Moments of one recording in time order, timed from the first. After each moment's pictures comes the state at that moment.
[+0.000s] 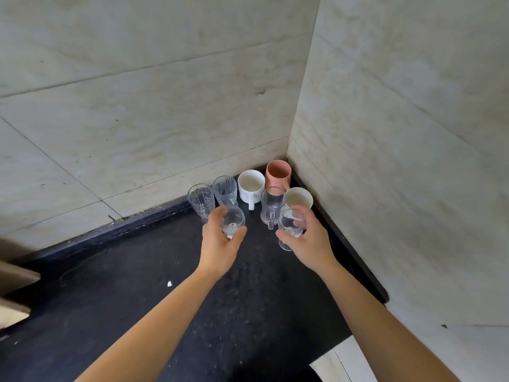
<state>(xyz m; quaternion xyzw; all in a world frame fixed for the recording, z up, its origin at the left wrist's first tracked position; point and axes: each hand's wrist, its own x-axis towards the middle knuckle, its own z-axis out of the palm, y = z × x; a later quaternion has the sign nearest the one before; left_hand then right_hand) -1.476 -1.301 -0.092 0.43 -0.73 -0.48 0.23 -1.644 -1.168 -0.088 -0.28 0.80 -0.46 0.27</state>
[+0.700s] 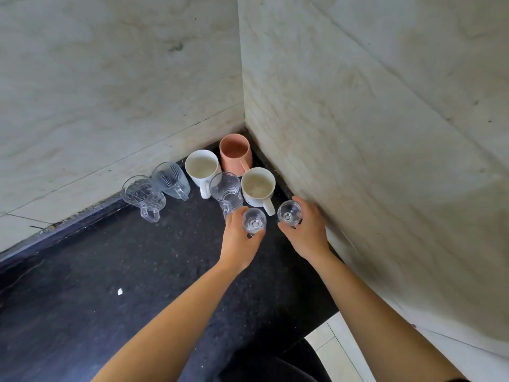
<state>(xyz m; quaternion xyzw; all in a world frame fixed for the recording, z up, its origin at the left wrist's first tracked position) -1.619 -1.240 -0.183 0.40 -0.75 -0.51 0.12 -1.758 -1.126 -0.175 -0.21 0.86 -0.38 0.27</state>
